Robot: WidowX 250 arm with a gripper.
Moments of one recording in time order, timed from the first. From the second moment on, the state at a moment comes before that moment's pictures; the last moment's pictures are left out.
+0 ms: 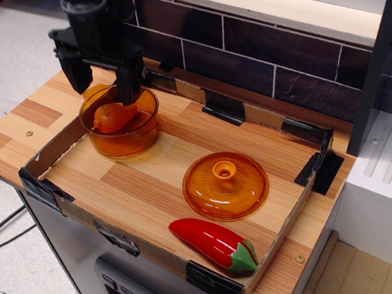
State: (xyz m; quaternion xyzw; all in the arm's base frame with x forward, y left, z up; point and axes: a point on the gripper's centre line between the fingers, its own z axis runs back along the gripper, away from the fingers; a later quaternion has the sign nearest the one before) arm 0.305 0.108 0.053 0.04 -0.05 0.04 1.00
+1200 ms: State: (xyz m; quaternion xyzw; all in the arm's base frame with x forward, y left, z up) arm 0.306 0.102 0.012 0.05 -0.01 0.05 1.00
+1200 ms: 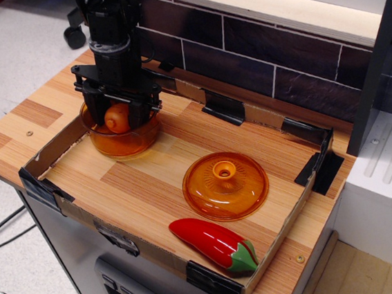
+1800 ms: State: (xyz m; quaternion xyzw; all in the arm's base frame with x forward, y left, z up) arm 0.304 0.106 0.062 0.06 -0.07 0.07 0.99
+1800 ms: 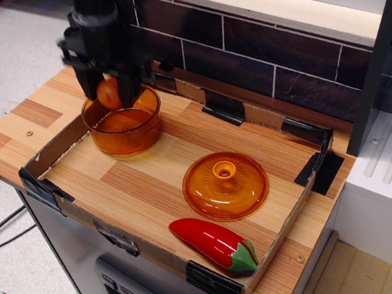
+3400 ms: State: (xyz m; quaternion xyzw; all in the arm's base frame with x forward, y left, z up) arm 0.216 0.042 0.002 0.03 0.02 -0.05 1.00
